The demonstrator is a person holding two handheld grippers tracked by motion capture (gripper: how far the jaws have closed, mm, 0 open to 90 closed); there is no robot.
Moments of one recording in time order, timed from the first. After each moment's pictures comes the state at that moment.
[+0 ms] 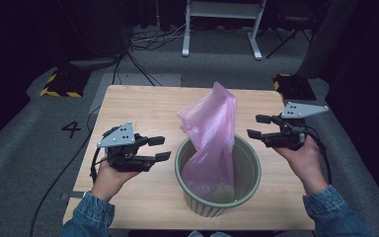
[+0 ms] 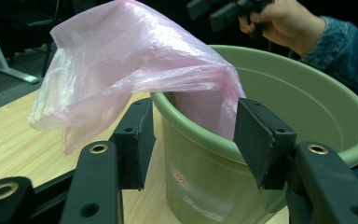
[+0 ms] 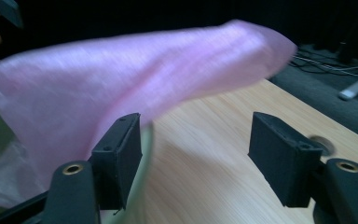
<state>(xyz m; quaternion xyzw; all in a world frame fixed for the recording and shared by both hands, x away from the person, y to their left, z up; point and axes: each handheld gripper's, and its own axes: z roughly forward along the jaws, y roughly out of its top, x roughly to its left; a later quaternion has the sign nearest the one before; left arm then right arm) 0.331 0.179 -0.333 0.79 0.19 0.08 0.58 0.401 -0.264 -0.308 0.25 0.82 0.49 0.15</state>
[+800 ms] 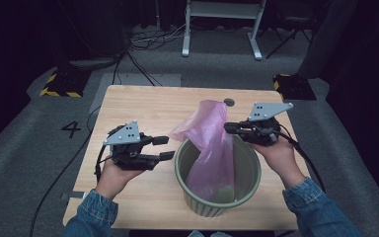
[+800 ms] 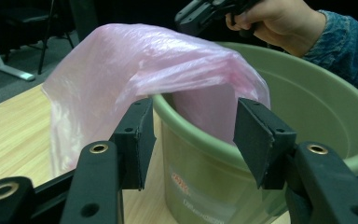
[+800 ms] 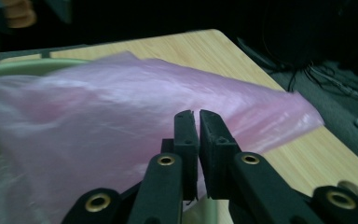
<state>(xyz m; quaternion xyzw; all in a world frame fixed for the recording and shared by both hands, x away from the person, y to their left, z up) 0.338 0.170 -0.333 0.79 0.19 0.07 0.58 0.398 -0.196 -0.301 0.16 0.86 0.46 0.16</state>
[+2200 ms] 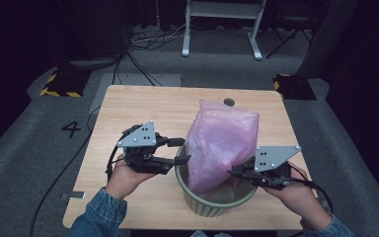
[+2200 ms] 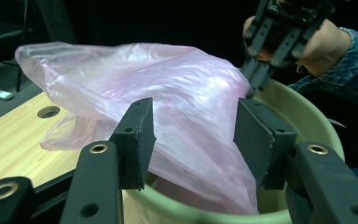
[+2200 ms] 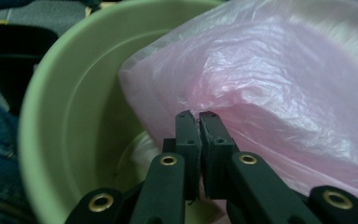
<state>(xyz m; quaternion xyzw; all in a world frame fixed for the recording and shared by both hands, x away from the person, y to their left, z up) 0.327 0.134 -0.312 0.80 0.14 0.07 0.58 0.305 -0.201 -0.313 0.06 0.90 0.41 0.12</state>
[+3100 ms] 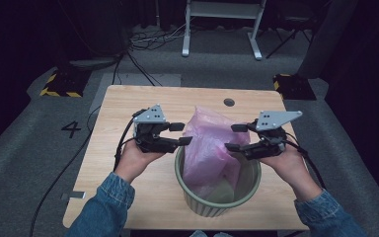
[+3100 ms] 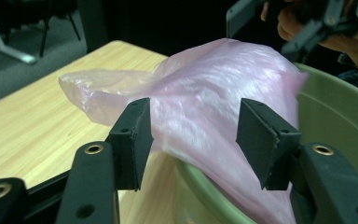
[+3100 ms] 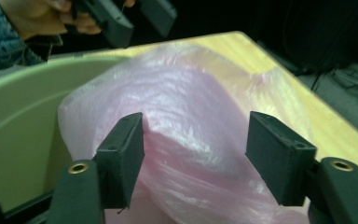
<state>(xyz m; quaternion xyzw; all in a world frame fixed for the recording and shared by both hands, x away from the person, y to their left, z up) 0.383 0.125 -0.322 0.81 0.23 0.07 0.54 0.378 -0.204 -0.303 0.14 0.86 0.48 0.13</state>
